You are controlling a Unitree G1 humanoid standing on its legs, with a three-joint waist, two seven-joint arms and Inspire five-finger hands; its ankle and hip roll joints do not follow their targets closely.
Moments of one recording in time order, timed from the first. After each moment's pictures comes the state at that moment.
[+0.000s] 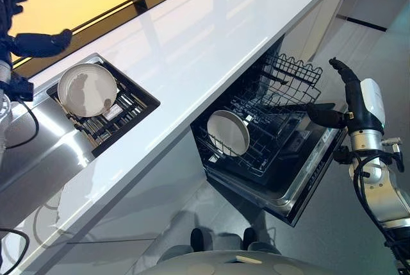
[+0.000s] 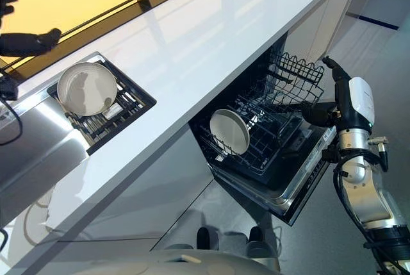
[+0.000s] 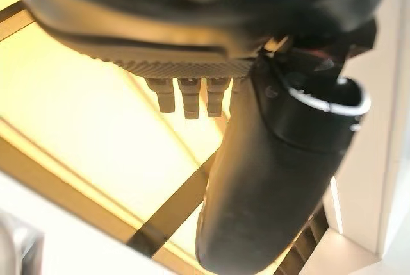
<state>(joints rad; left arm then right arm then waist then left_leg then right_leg) -0.31 1.09 0.15 0.19 -0.36 0.04 0.16 0.04 -0.80 -0.03 -0.08 -0.20 0.00 -0.36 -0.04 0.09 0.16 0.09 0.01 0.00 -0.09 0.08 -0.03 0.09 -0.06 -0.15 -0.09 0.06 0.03</state>
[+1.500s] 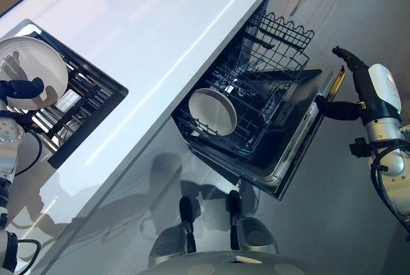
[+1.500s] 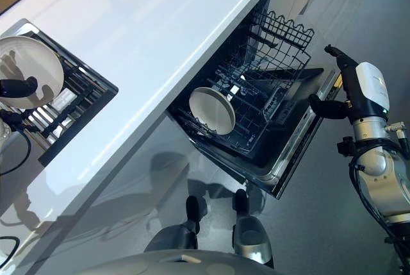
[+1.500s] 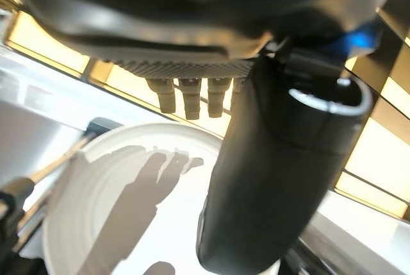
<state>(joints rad) -0.31 1.04 0.07 0.48 -0.04 0.11 0.42 0.03 -0.93 -0.07 -0.08 -0.18 -0.03 -0.28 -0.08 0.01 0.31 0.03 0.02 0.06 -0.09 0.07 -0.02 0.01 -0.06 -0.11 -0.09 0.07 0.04</state>
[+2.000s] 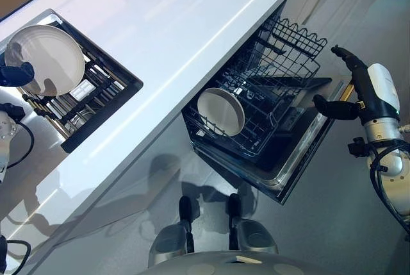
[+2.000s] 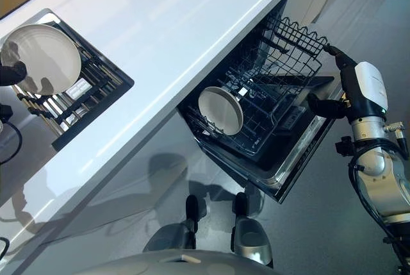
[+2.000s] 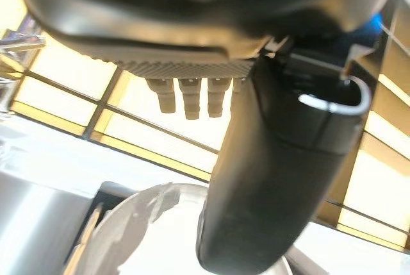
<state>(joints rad) -0.28 1.10 0.08 0.40 0.00 0.05 0.44 0.03 -0.92 -0.07 -0.09 -0.15 -0.04 -0.28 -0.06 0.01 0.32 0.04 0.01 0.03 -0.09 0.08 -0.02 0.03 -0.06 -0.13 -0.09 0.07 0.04</state>
